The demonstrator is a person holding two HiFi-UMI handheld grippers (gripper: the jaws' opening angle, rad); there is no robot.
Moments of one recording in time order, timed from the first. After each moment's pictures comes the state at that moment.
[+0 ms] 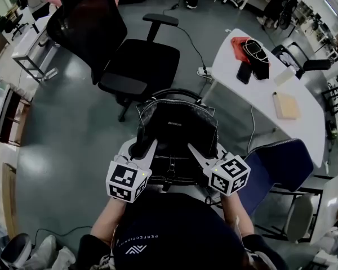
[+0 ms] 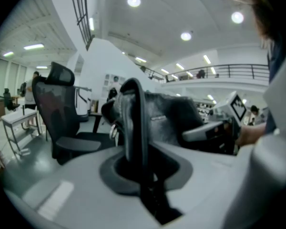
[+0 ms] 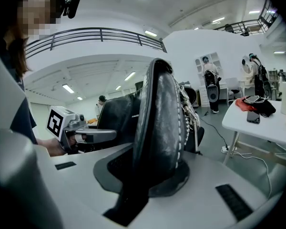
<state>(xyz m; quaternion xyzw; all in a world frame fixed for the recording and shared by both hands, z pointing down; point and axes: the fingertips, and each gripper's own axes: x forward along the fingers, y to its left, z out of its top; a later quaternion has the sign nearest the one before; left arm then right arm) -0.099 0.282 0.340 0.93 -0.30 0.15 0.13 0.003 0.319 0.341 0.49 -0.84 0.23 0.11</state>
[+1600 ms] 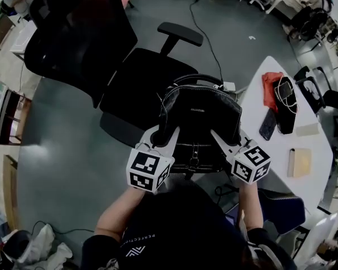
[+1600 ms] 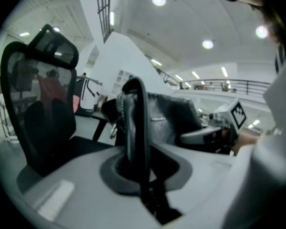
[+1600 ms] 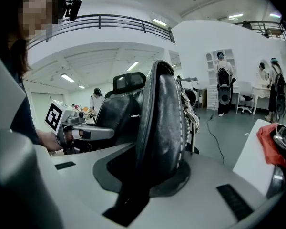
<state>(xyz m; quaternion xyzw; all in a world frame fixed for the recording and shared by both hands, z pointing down) -0.001 -0.013 0.354 0.91 -0.34 0.10 0.21 0.107 0.008 0.346 0.45 -0.85 0.21 0.18</state>
